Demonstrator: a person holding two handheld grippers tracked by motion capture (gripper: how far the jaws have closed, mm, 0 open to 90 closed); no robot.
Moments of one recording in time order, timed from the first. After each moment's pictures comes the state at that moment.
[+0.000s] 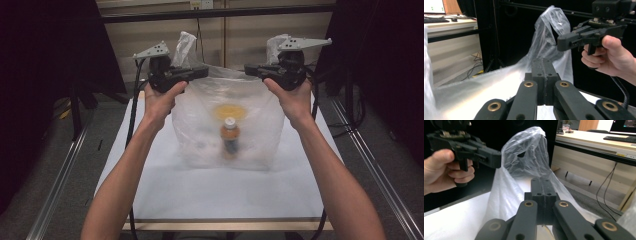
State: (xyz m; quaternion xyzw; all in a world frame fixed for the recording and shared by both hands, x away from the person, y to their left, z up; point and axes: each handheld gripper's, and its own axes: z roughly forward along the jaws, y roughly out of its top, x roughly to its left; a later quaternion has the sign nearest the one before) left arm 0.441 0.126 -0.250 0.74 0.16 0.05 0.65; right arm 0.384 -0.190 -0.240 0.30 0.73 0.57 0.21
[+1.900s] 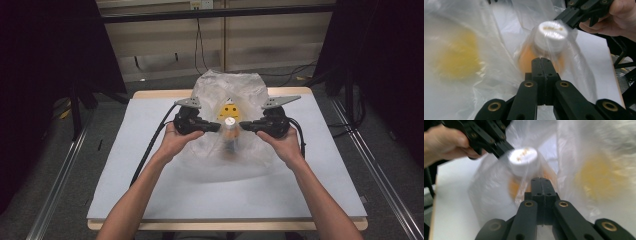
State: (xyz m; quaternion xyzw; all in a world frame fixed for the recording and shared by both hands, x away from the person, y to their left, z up) left arm 0.422 0.098 -0.381 0.85 0.15 -0.03 0.51; right arm 0.366 -0.186 -0.378 0.32 0.79 0.51 0.09
